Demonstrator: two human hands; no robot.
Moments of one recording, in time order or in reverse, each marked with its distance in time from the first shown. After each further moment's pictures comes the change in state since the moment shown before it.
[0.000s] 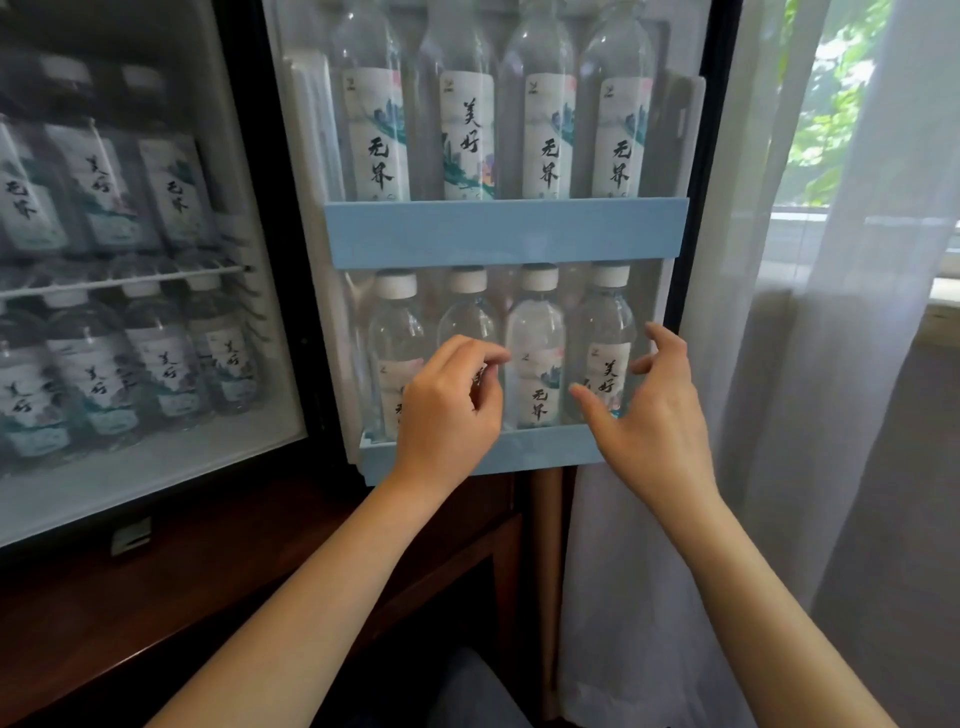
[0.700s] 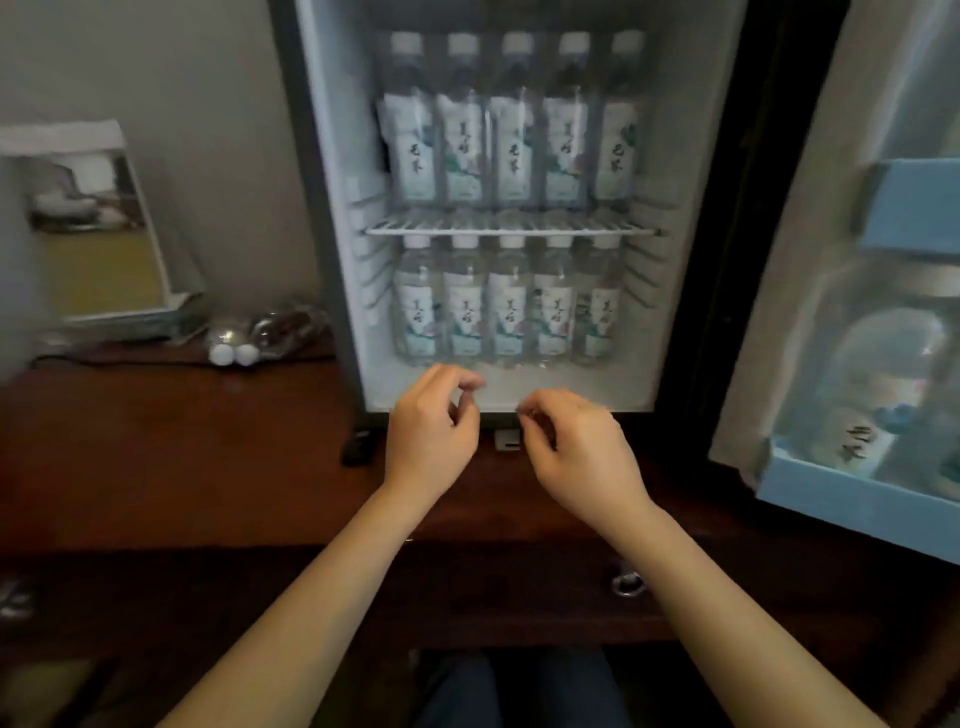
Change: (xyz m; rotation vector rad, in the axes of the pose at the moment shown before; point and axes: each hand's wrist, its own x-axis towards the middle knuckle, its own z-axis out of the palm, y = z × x) left_hand -0.101 -0.126 -0.251 0.598 0.161 -0.372; right_hand -0.105 -0.215 0.197 0.413 -0.575 -0.662
